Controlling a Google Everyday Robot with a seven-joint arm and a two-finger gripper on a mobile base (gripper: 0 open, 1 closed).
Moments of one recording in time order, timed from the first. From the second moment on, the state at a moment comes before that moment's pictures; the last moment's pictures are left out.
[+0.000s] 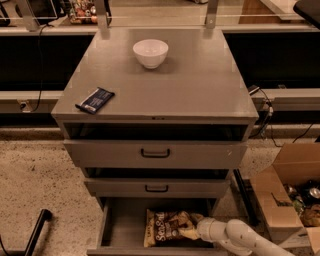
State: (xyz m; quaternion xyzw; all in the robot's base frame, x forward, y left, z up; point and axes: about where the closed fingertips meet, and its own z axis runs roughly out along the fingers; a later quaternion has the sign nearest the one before) arm 0.513 -0.137 0.199 -0.36 0.82 0.24 0.38
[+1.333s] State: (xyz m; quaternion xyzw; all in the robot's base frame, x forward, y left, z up) arm 0.484 -0.125 0.372 -0.40 0.69 0.34 0.49
